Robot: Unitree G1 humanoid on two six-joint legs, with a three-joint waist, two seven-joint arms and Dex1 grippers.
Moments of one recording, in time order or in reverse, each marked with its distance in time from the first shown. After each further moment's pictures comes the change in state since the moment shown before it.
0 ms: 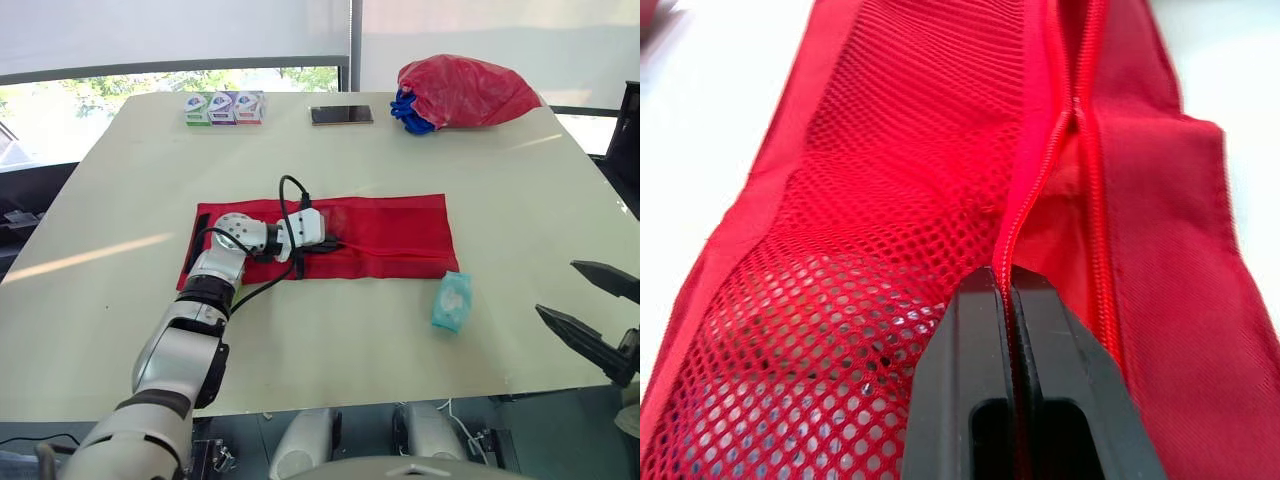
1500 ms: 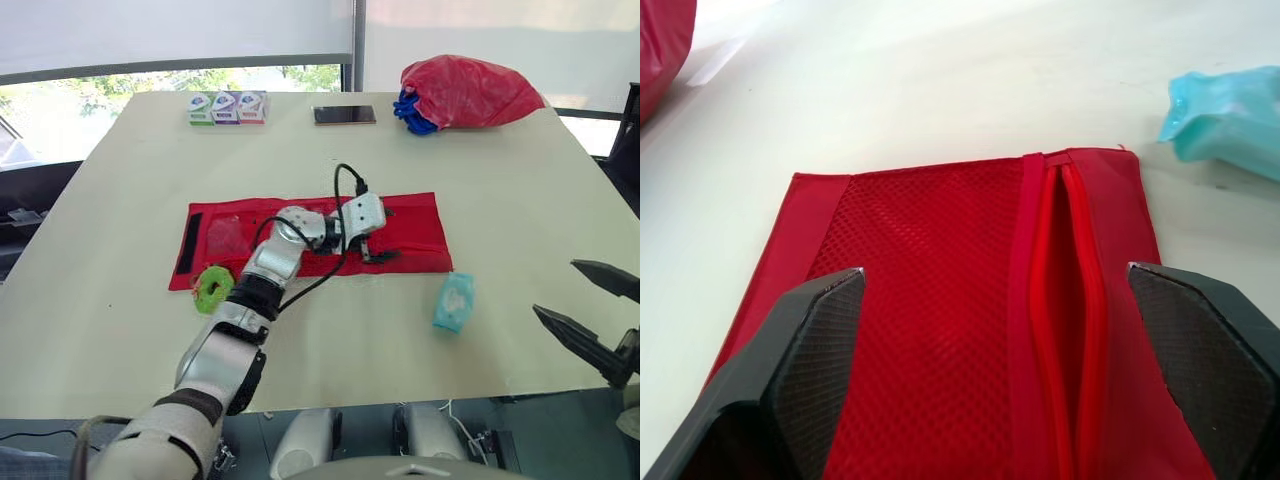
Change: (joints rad) left arm -0.016 -0.242 -0.118 -0.294 0.019 0.409 0.231; right arm 0.021 0.002 0.002 -0.039 -0.014 -0.018 -0.037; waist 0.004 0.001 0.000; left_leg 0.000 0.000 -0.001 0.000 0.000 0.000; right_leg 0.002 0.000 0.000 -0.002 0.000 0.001
